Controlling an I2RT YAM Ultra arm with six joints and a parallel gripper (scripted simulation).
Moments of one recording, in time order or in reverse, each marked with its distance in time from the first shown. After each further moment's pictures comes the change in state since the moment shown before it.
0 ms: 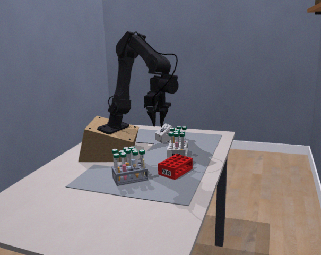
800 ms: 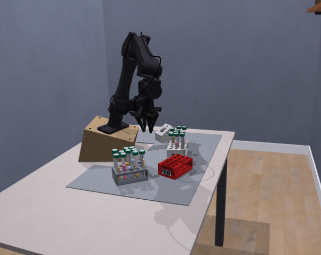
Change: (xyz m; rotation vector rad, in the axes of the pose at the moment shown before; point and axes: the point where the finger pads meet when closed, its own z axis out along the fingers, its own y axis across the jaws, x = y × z) arm -0.087 -0.018 0.000 -0.005 0.017 0.189
